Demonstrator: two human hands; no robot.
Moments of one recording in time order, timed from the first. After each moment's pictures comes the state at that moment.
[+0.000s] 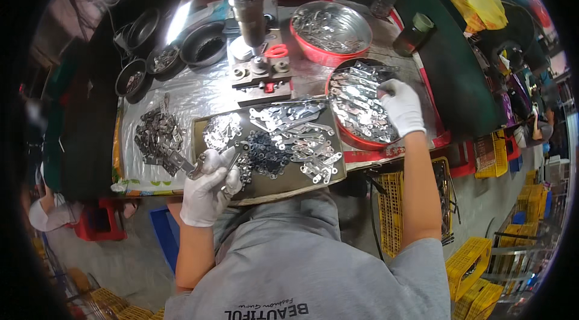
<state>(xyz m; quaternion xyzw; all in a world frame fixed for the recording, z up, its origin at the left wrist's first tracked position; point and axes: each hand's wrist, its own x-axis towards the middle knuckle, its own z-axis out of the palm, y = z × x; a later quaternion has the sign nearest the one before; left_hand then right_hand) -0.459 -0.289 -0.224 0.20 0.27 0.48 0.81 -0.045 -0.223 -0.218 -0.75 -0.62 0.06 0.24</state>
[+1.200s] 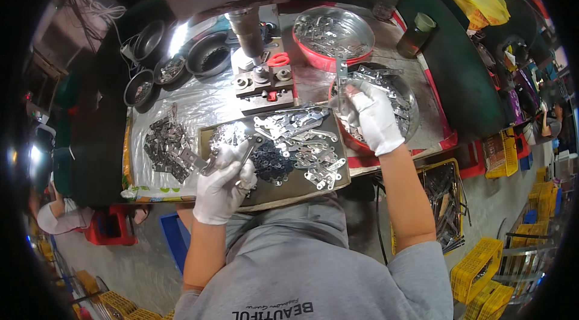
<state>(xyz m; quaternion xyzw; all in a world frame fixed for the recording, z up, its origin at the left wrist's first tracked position) -0.433 -0.274 -0.214 0.19 0.25 0.50 0.81 -0.130 -0.225 -0.198 -0.58 -0.39 0.50 0.52</state>
